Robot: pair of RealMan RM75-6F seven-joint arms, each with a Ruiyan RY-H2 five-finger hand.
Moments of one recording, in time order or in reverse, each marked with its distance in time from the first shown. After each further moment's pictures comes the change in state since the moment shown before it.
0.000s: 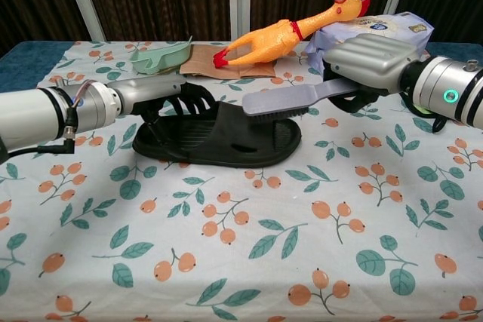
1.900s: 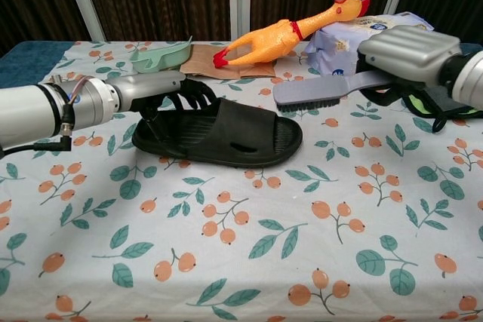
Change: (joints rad) left arm 0.001 0.025 0.007 -0.041 -0.006 0.029 0.010; right arm -0.081 0.079 -0.007 -0.010 -0.009 0.063 0.033
